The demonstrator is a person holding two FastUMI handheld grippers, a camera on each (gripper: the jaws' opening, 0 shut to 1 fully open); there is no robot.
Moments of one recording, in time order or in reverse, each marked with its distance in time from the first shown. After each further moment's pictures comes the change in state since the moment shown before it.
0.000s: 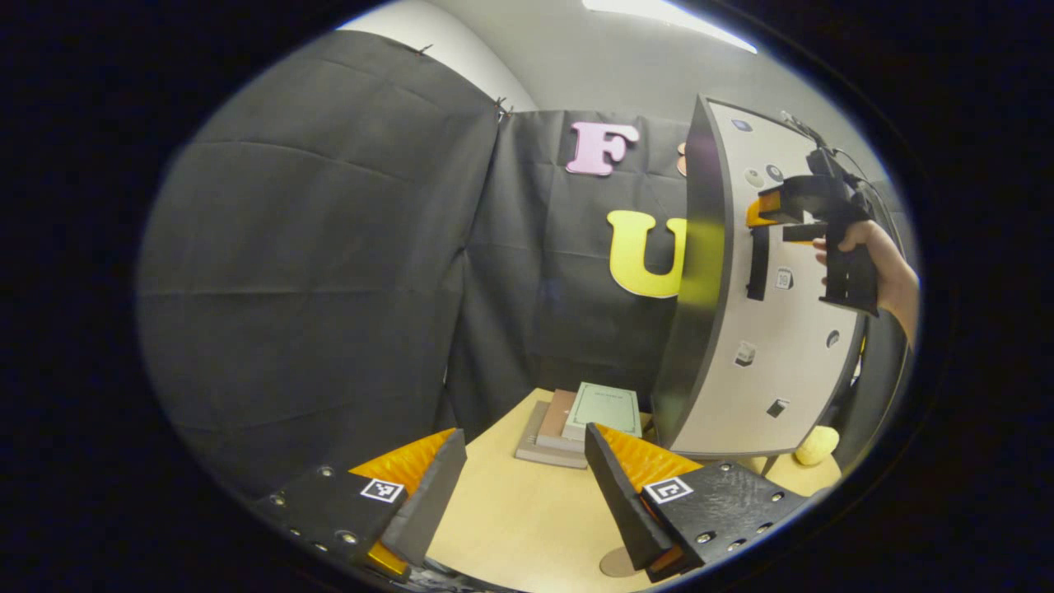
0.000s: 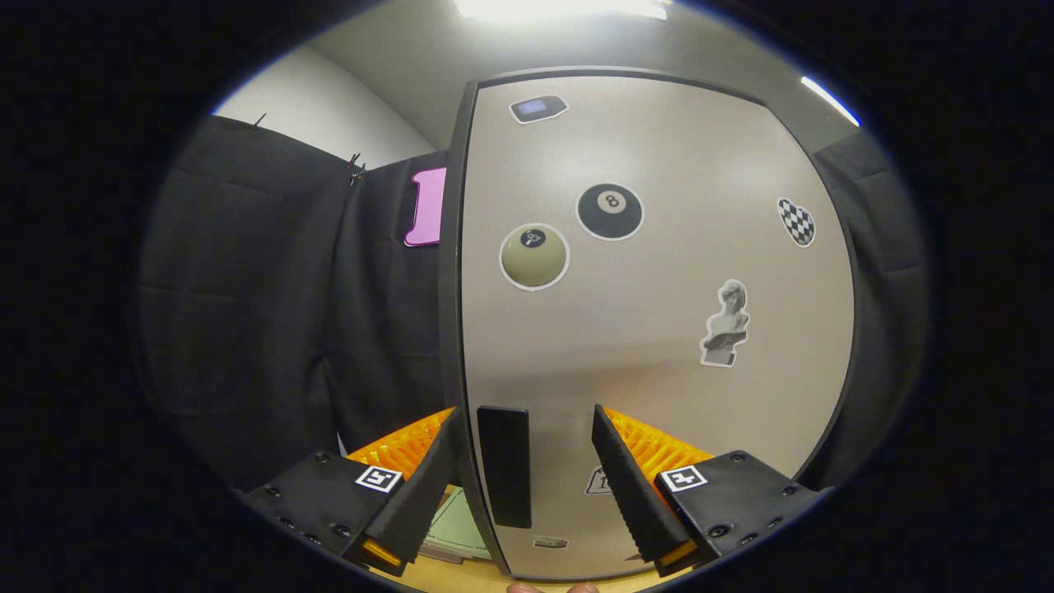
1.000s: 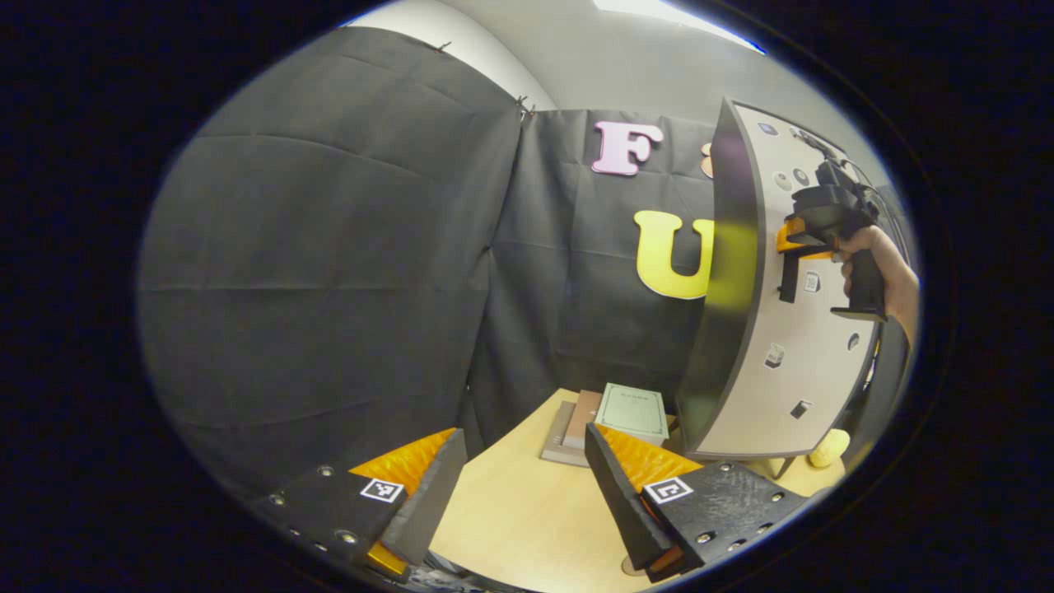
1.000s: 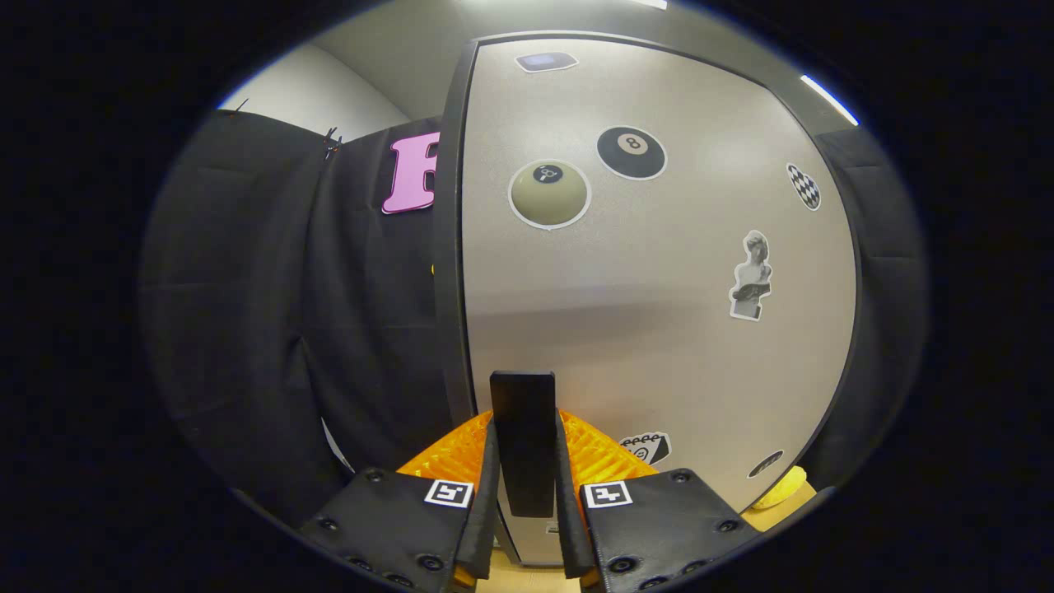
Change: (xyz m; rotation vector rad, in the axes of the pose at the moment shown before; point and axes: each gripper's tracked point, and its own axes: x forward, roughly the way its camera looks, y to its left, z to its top) left arm 0.004 0.037 -0.002 0.007 0.007 0.054; right arm 0.010 0.012 -0.028 0.017 0.108 -0.089
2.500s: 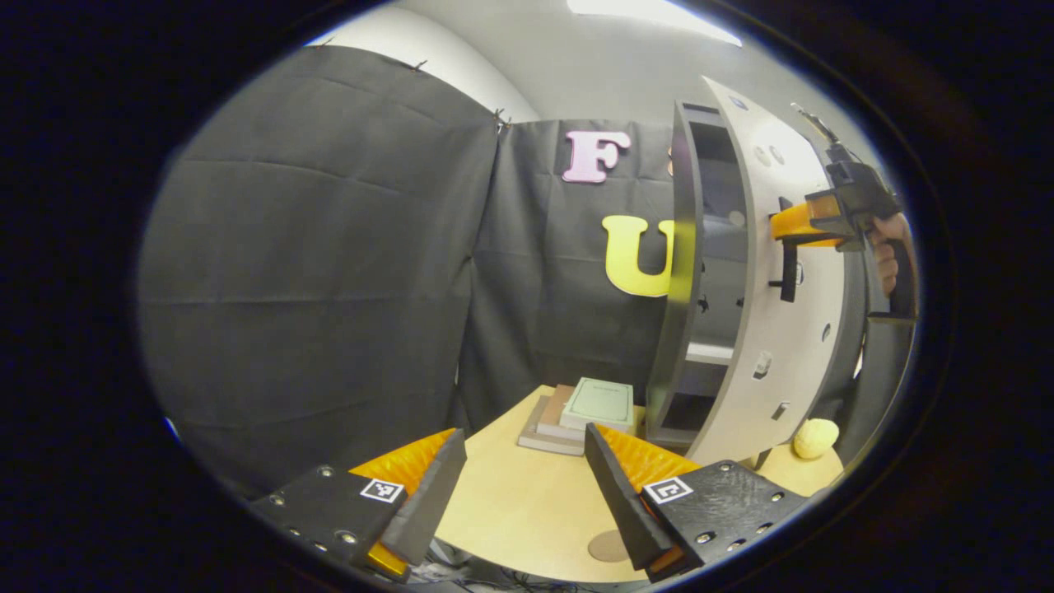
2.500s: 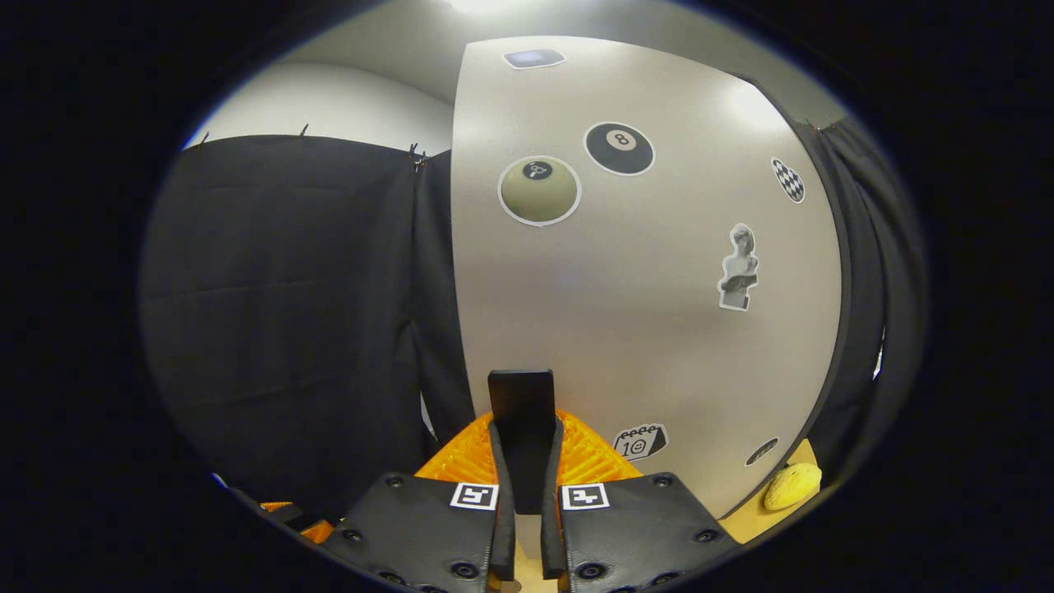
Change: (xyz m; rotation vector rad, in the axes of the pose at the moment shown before) left arm -0.091 -0.076 0.002 0.040 -0.024 -0.007; right arm -0.064 -0.018 -0.007 -0.002 0.048 0.401
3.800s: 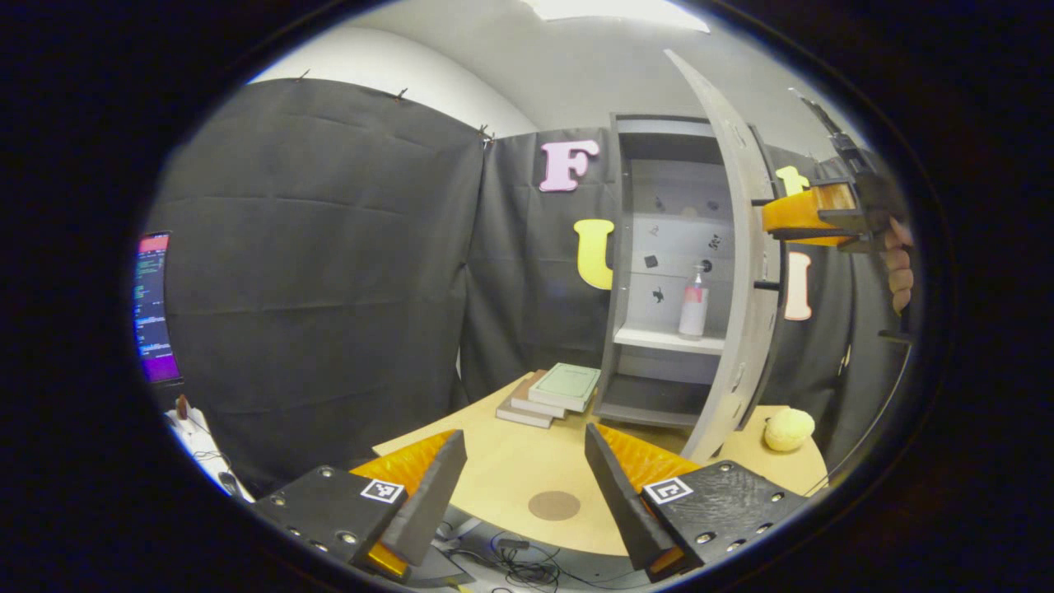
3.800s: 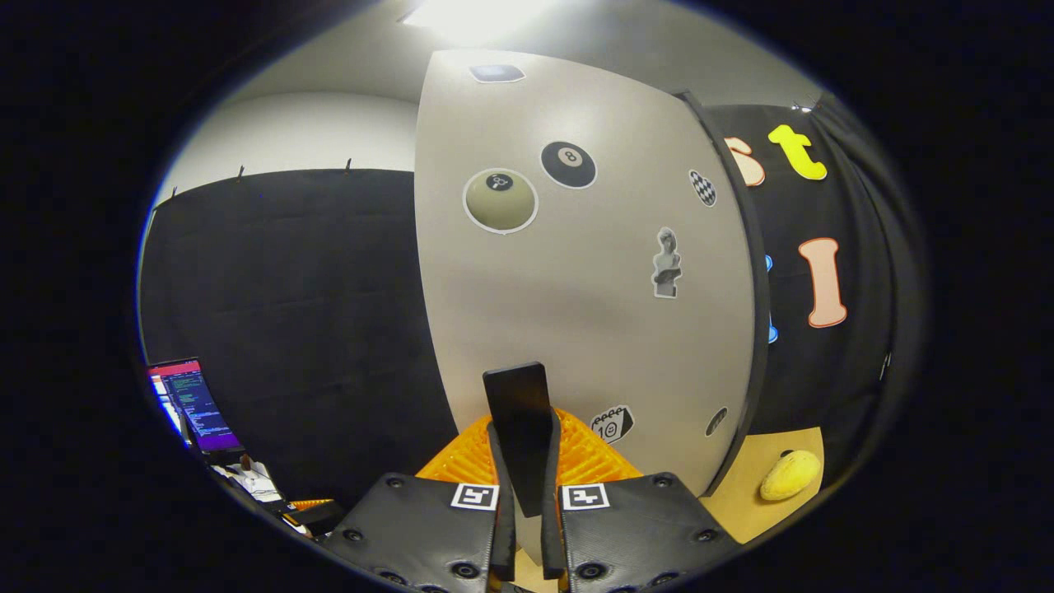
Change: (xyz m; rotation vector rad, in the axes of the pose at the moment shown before) left arm -0.160 -0.133 -0.002 0.063 0.011 0.051; right arm -0.092 -0.032 -0.004 0.044 -0.024 0.178
